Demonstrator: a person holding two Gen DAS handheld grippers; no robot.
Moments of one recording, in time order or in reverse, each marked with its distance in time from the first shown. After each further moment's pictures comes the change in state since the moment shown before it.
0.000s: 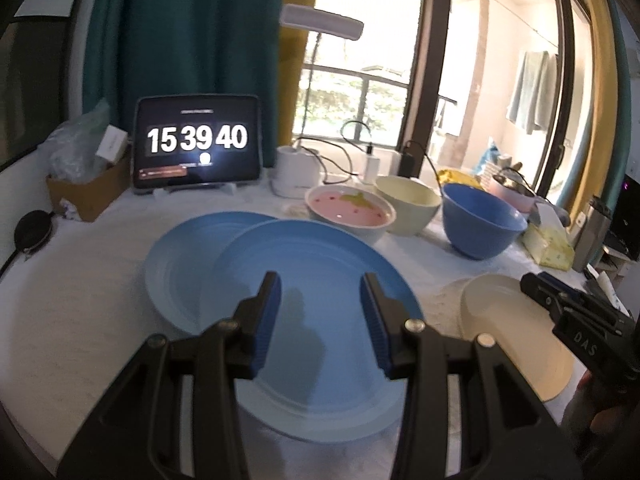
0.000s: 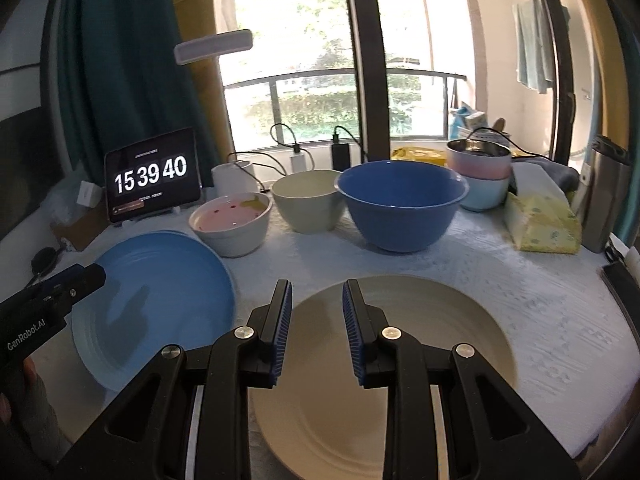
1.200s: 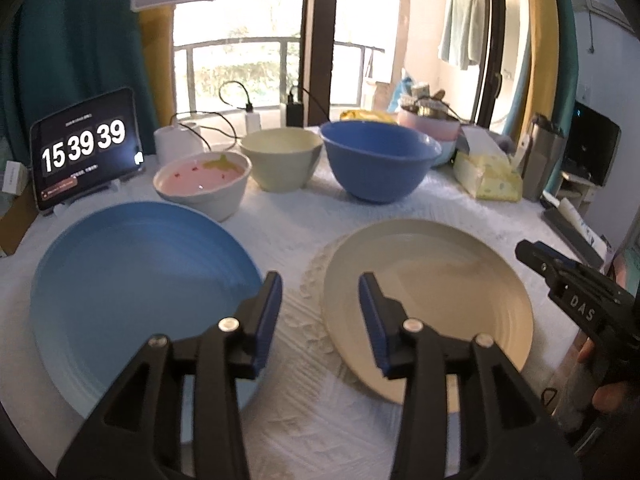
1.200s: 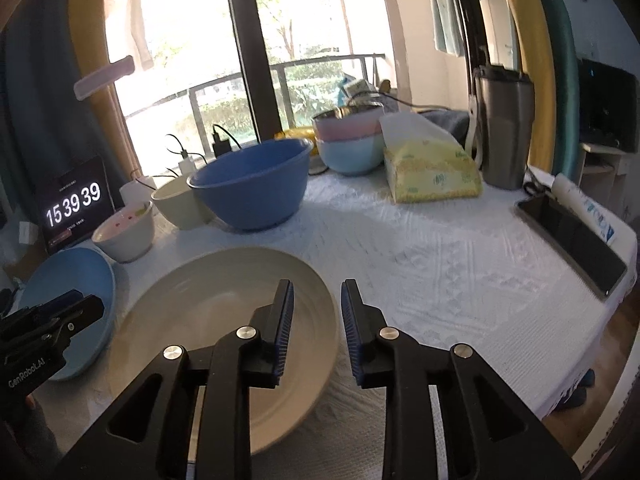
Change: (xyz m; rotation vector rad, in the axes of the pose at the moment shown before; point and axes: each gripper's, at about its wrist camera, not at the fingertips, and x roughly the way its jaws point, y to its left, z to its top) left arm 0.036 -0.125 -0.020 0.199 0.131 -0.185; right arm -0.027 -0.113 -0.034 0.187 0.004 -0.197
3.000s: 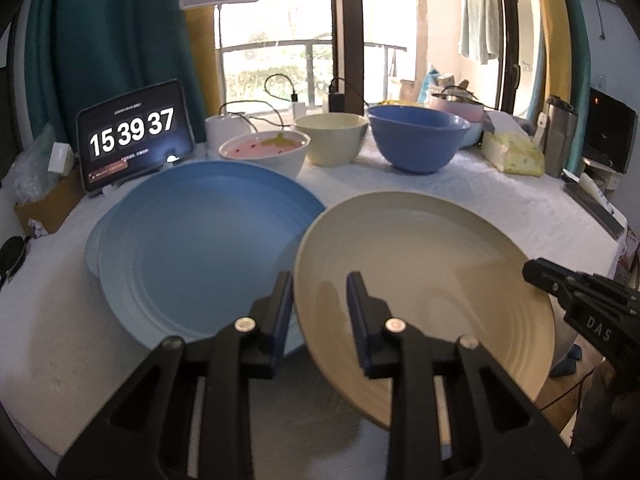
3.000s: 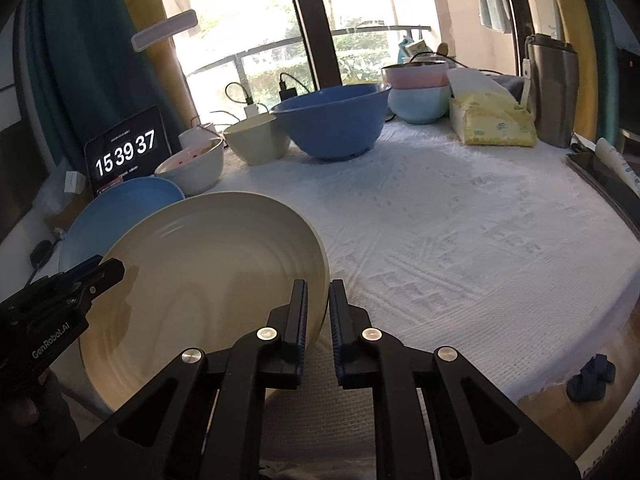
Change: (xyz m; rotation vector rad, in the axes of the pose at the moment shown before) left arm -0.031 0.027 -0.049 0.028 -0.009 0.115; right arm -0.017 0.045 -0.052 -0.038 0.112 0.156
